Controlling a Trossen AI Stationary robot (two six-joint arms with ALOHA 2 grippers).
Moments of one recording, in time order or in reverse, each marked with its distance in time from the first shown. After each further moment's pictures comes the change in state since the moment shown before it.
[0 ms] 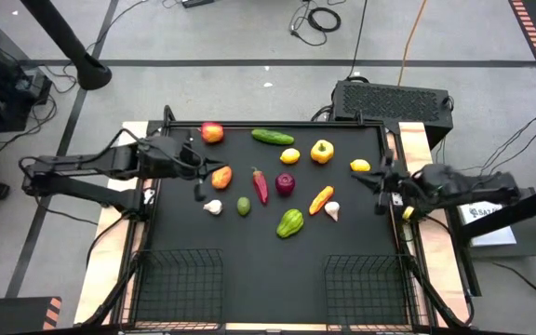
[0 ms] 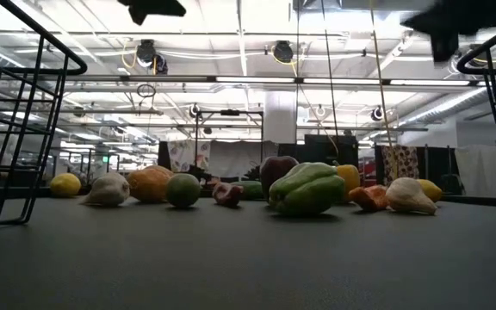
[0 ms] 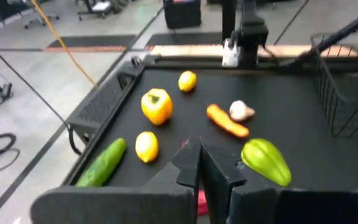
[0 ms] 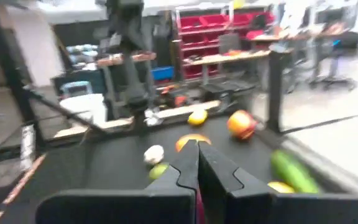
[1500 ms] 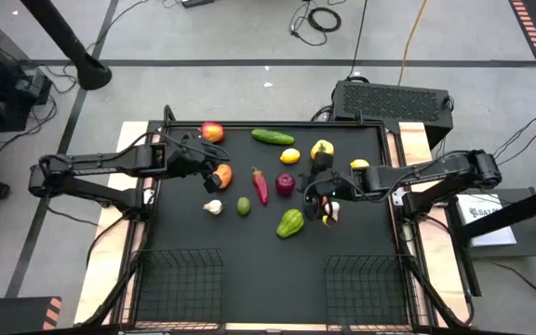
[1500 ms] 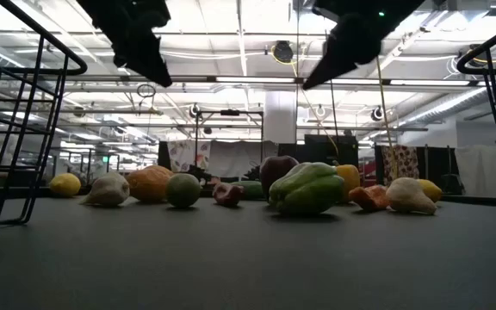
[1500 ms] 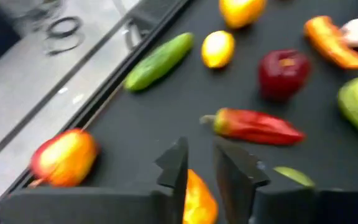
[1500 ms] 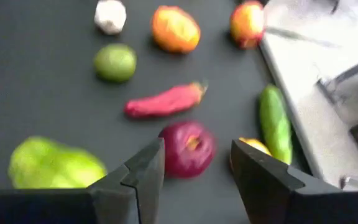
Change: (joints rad) left arm 0.100 0.128 -0.042 -0.222 -0.213 -0.255; right arm -0.053 1.048 0.513 -0.159 0.053 -0.236
